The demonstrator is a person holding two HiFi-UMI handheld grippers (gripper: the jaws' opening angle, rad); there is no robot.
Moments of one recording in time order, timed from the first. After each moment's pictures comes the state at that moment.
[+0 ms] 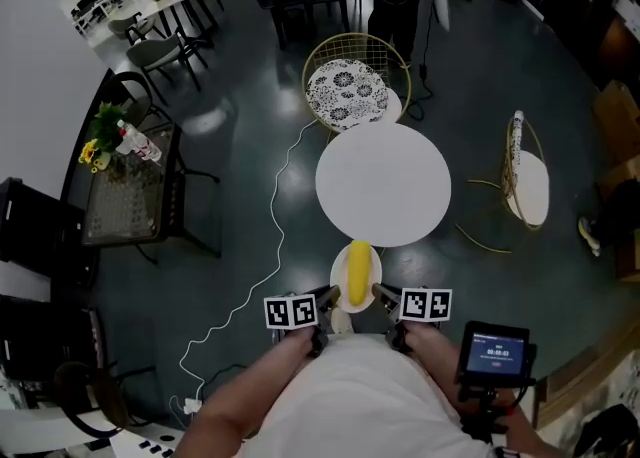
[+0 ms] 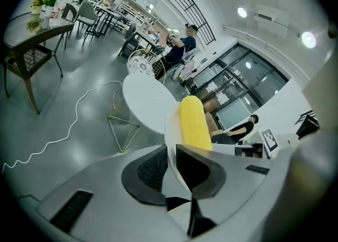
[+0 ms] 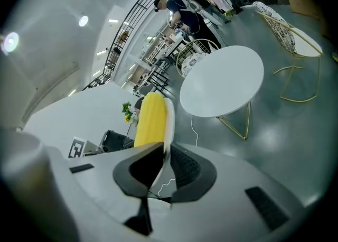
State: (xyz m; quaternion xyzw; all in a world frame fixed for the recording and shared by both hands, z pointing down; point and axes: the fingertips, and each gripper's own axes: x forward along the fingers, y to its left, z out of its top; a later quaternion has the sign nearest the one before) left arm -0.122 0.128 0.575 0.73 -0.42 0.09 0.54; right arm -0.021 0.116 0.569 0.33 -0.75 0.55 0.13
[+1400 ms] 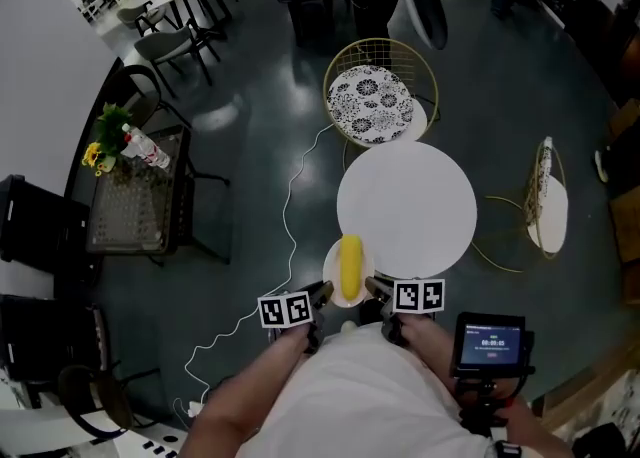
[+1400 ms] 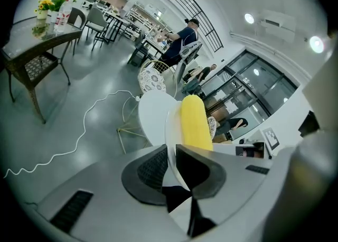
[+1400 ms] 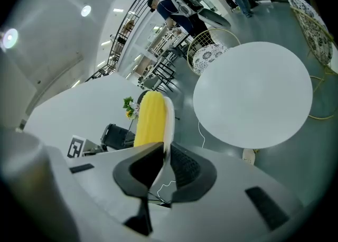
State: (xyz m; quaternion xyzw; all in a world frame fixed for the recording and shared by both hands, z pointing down) left arm -0.211 0.022 0.580 0.70 -0.46 0.08 0.53; right arm -0.111 -0.001 0.574 0.29 -0.77 0.54 0.16
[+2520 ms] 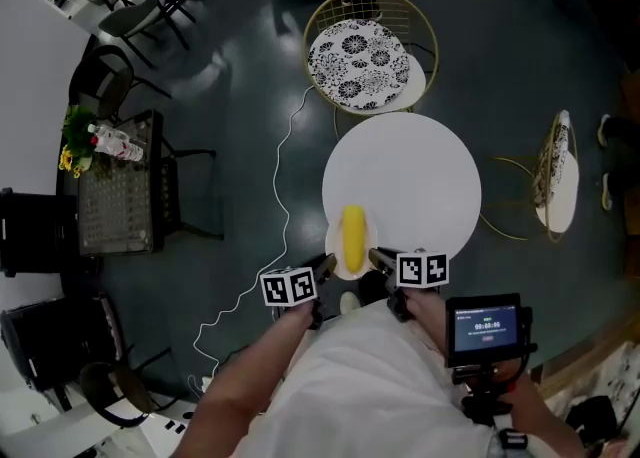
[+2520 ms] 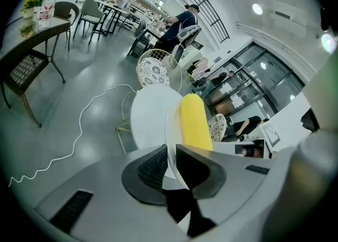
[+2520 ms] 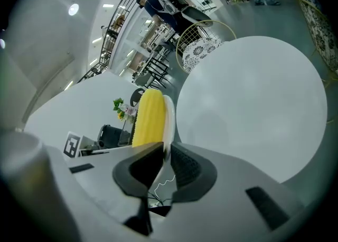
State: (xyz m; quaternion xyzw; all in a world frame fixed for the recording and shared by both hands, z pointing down) left arm -0.182 -0.073 0.624 0.68 -0.45 0.12 0.56; right arm -0.081 -0.095 0.622 0.29 -0.75 0.57 0.19
